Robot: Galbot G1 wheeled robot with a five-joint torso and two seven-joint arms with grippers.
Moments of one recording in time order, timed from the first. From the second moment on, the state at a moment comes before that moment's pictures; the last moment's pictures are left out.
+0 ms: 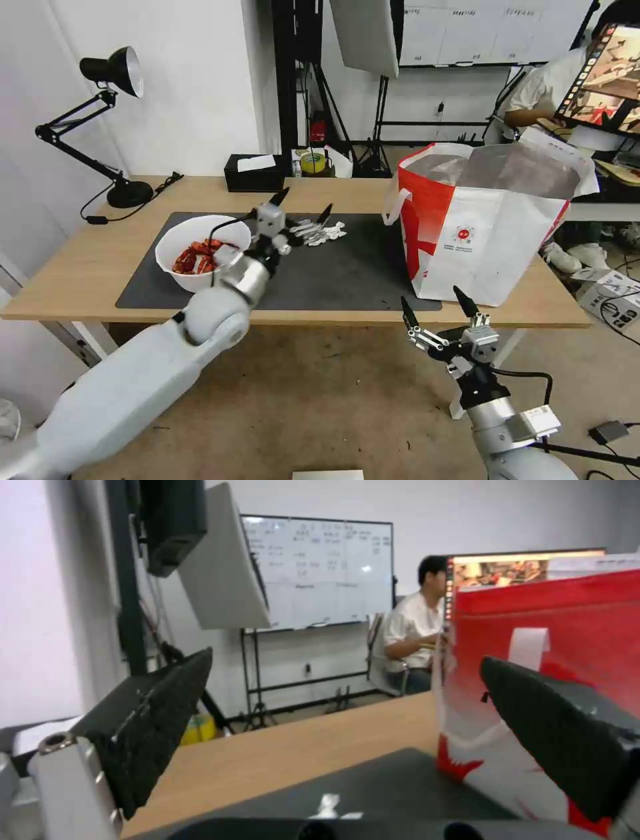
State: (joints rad) left arm 0.73 -0.84 0.13 -1.92 -0.67 -0.13 -0.21; right arm -1.70 1.07 0.42 2.26 0.29 0.21 0.14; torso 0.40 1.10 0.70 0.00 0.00
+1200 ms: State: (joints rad) left arm 1.56 -1.06 -0.49 -2.19 -0.46 -0.16 -0.17; right arm -1.72 1.12 0.44 2.26 0.25 0.21 0.15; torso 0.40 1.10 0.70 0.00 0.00
